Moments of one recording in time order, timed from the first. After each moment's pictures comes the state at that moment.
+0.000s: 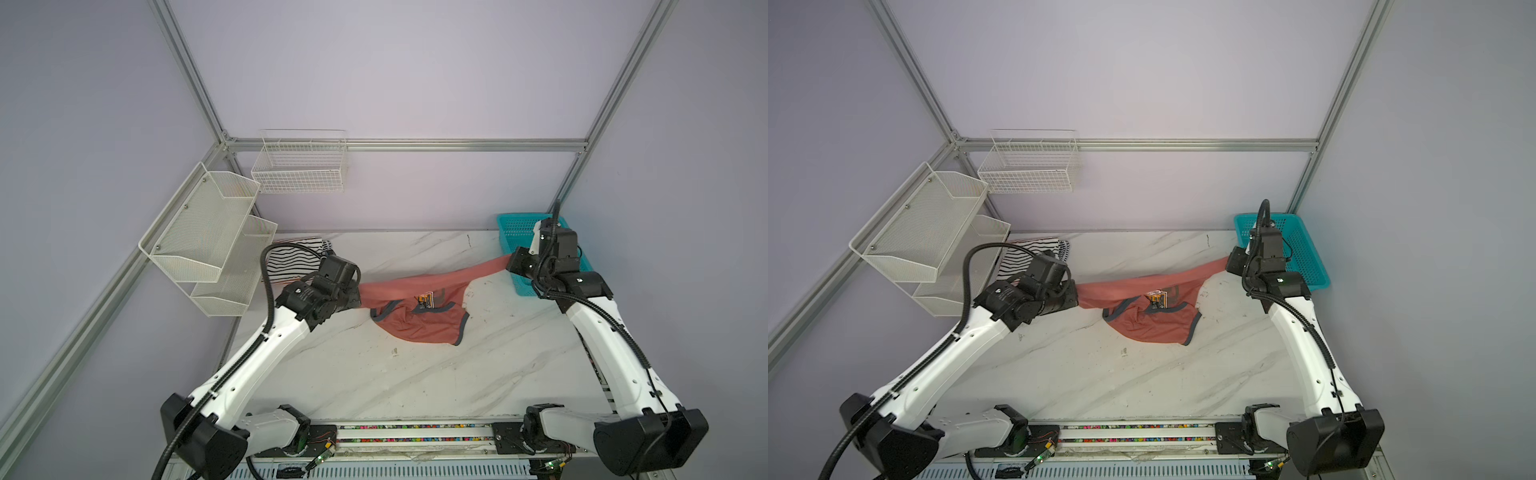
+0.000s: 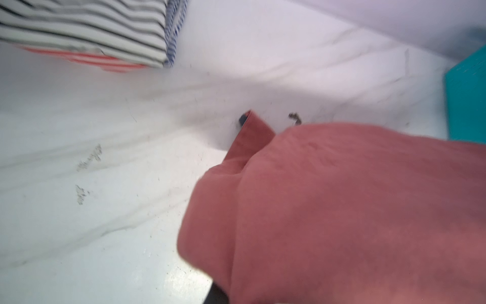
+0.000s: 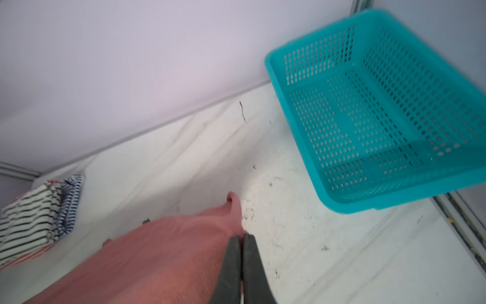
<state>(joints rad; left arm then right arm) -0.51 1.20 1.30 -0.95 -0.30 -0.65 0.12 1.20 1.33 -0.66 0.08 0.42</state>
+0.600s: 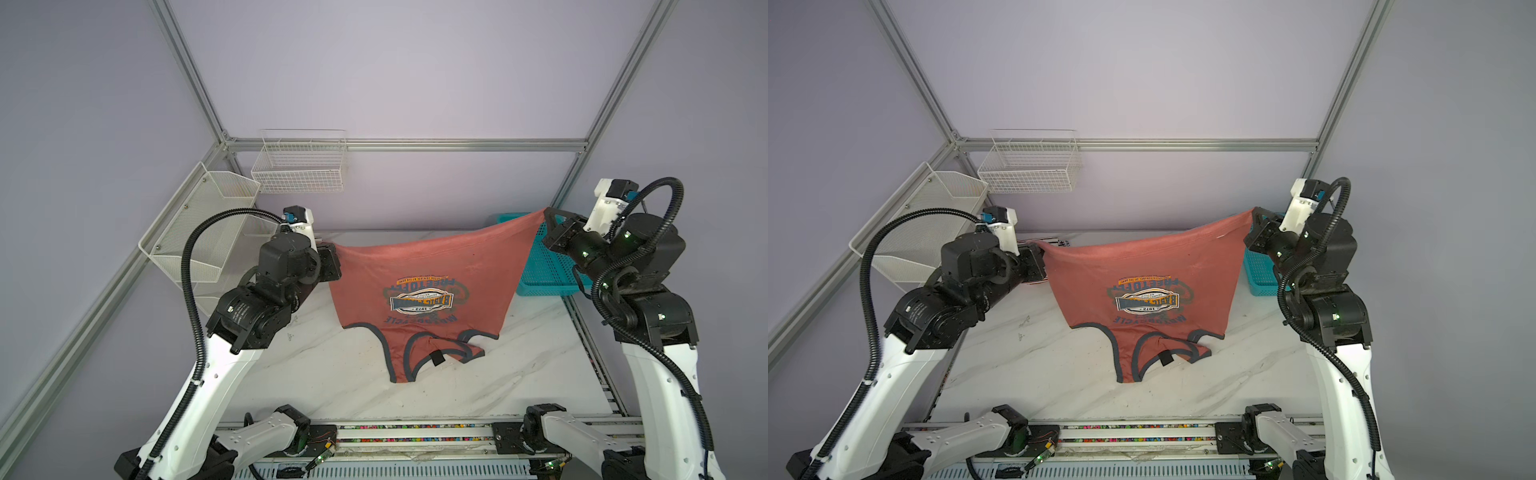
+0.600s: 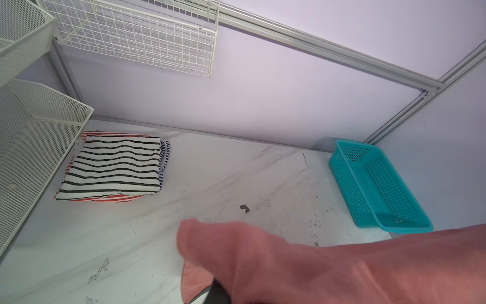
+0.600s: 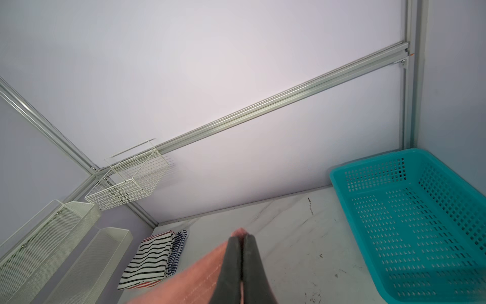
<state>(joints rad) -0.51 1.13 1.61 -0.89 -0.32 -0.43 0.12 1.09 1.63 -0.64 -0.09 0.45</state>
